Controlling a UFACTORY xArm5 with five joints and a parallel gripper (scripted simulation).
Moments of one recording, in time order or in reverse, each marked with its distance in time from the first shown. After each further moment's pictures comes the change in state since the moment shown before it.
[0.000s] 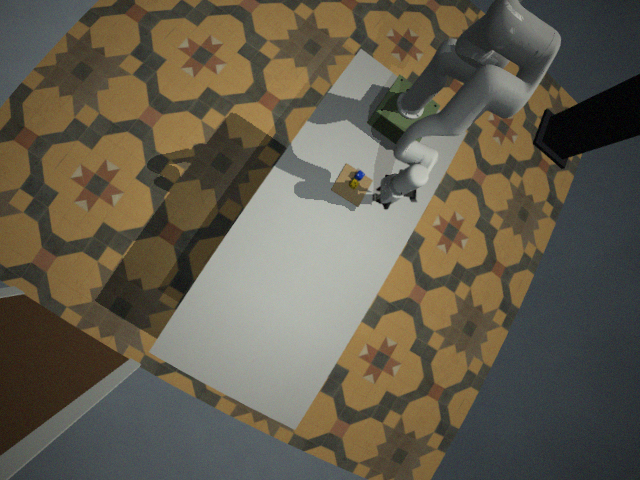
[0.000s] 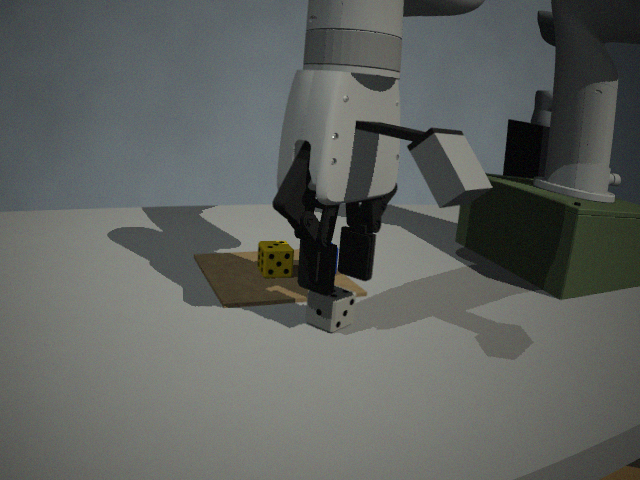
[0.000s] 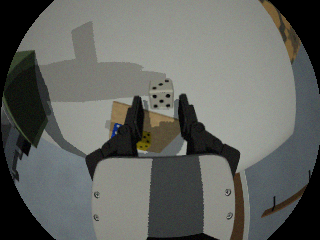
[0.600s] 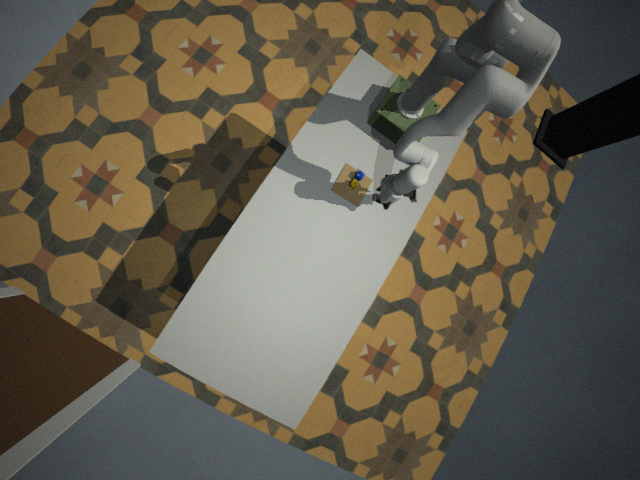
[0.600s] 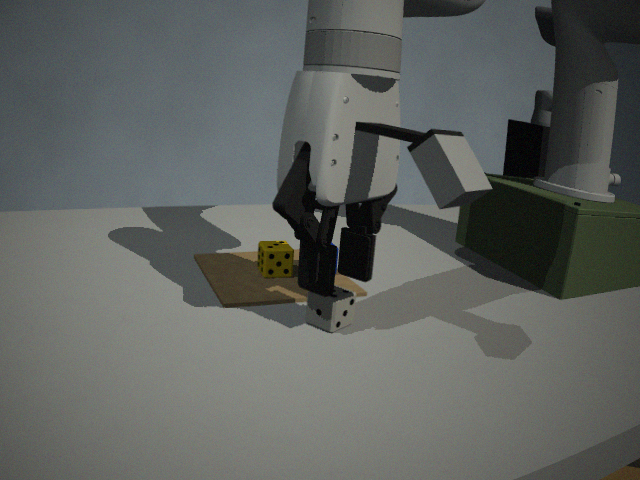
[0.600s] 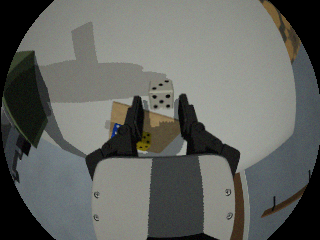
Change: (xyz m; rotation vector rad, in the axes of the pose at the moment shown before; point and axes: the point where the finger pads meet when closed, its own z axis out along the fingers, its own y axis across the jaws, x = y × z) arm 0.000 0.000 0.001 0.000 0.000 0.000
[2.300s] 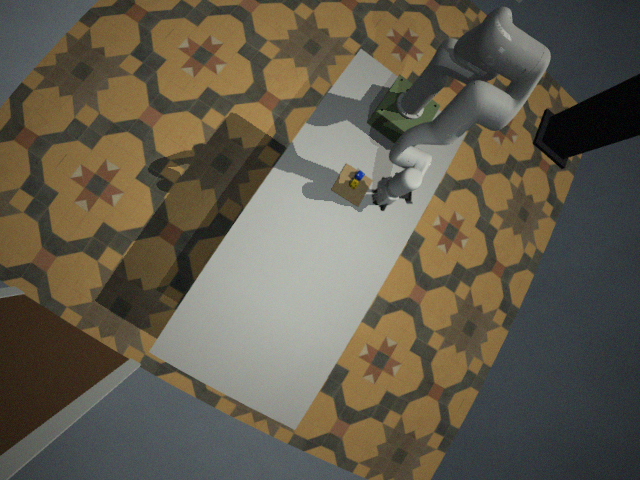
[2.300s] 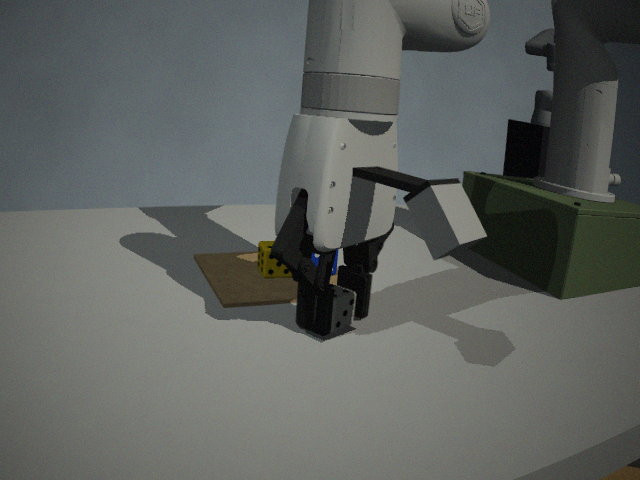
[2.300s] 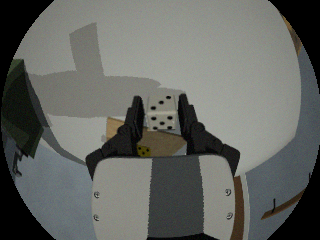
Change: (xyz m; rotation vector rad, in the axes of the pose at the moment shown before) arm 0.000 0.000 0.033 0.000 0.000 0.000
